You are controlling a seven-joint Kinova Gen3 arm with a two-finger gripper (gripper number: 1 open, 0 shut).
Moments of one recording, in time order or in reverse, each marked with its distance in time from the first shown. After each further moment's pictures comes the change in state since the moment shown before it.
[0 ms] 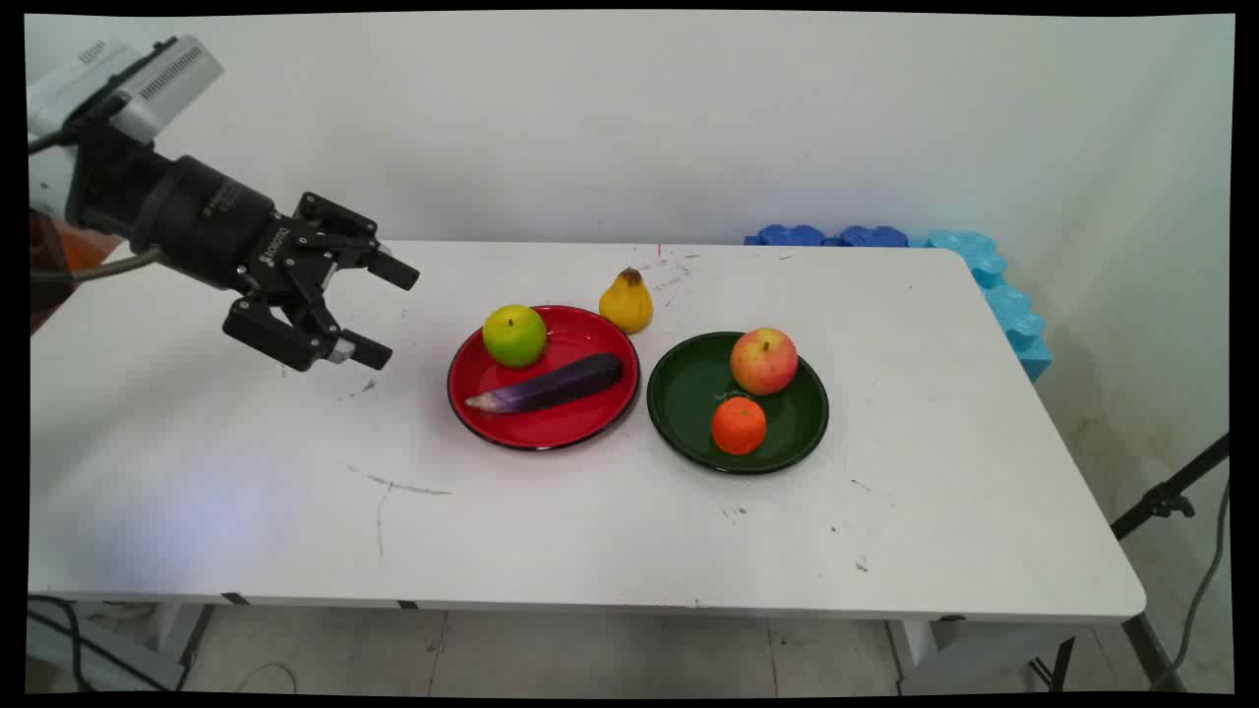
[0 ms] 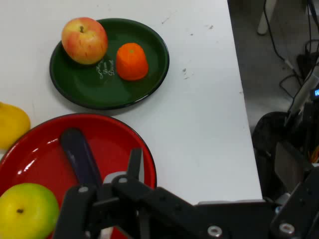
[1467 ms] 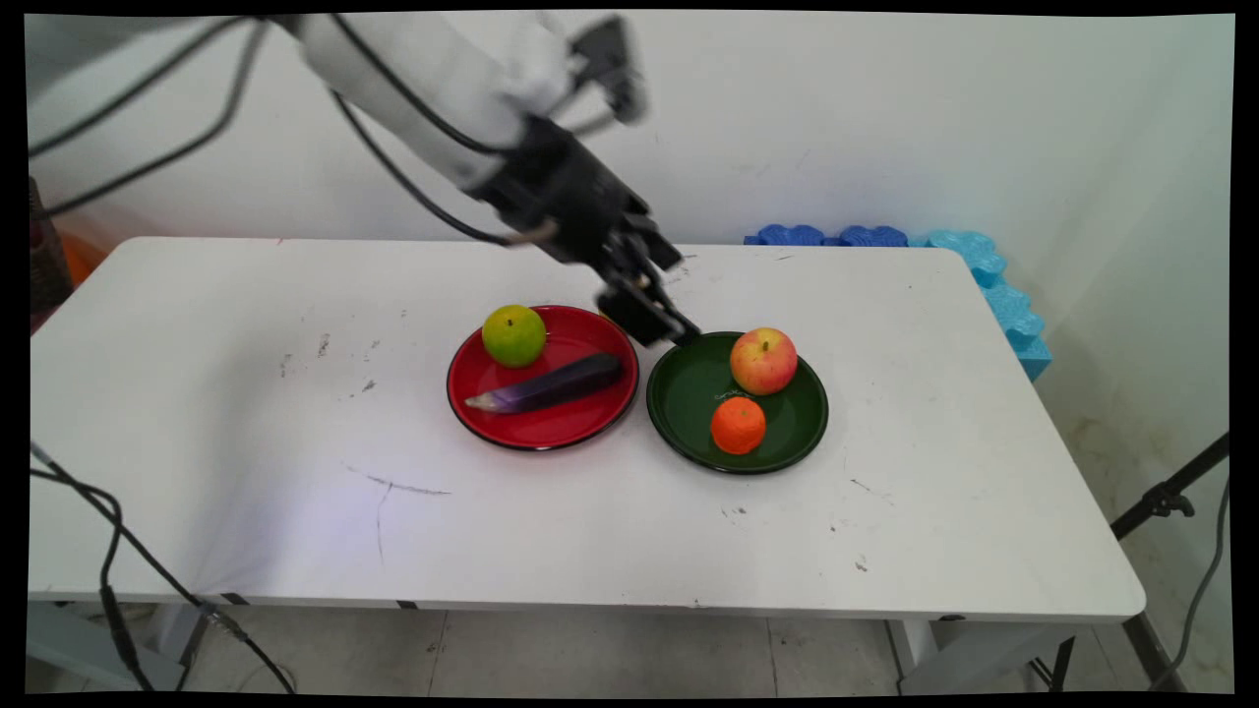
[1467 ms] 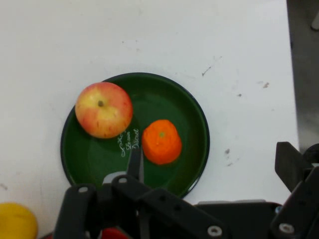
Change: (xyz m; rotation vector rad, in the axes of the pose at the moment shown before) arm 0.192 -0.005 0.184 0.109 -0.168 -0.026
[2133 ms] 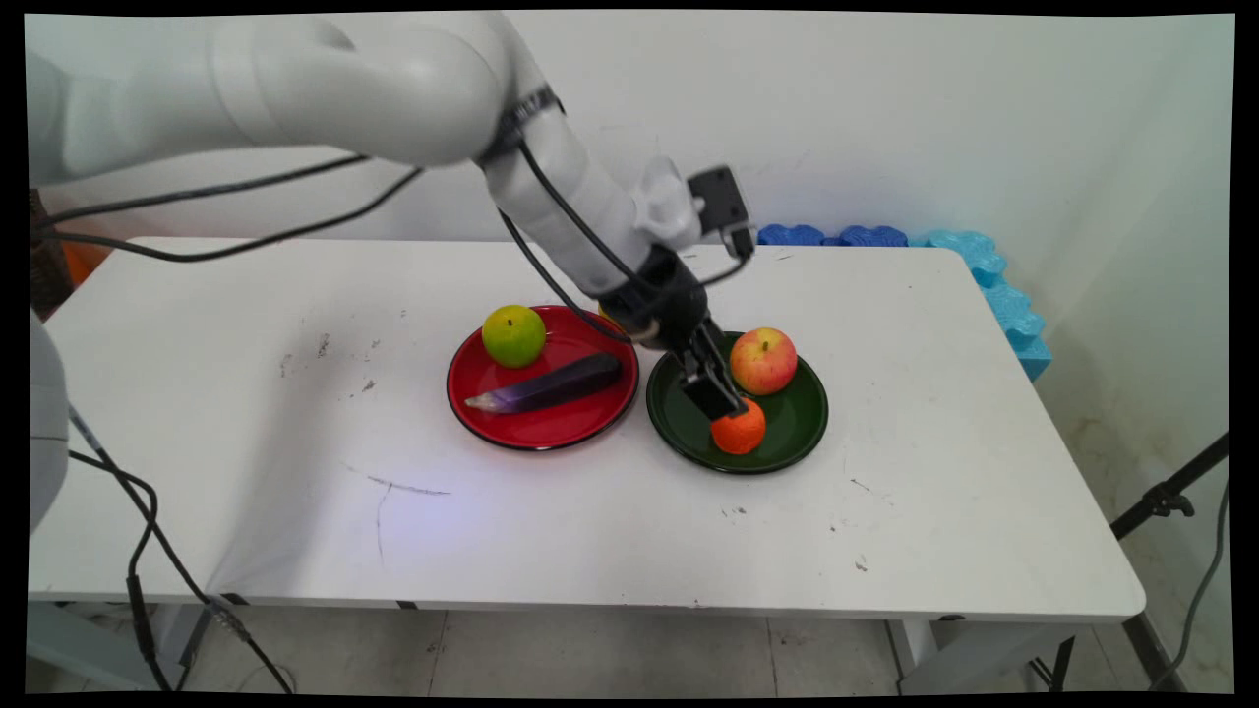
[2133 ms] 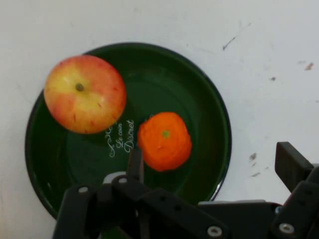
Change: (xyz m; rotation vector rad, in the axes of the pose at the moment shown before) arm 0.001 0.001 0.122 0.013 -0.118 -0.033
